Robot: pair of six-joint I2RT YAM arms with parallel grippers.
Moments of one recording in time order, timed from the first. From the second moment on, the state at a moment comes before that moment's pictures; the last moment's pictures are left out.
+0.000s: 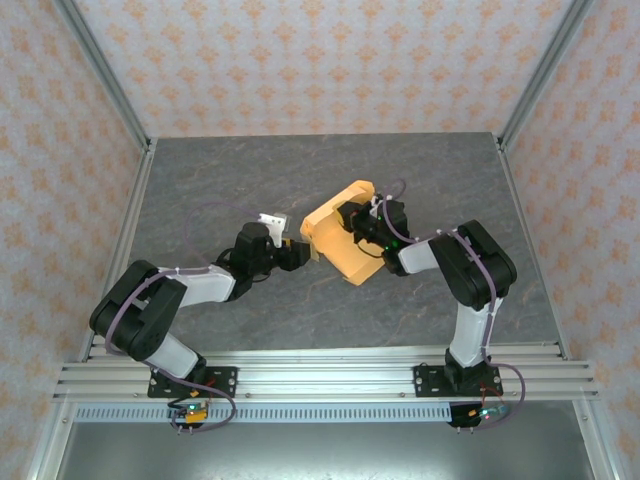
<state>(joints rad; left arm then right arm) -0.46 1.54 0.54 0.46 0.23 -0.39 0.47 1.89 0.77 0.91 -0.35 1.55</state>
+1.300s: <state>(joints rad) -0.48 1.75 0.68 0.51 0.00 -0.36 0.77 1.74 0.63 0.93 0.09 1.62</state>
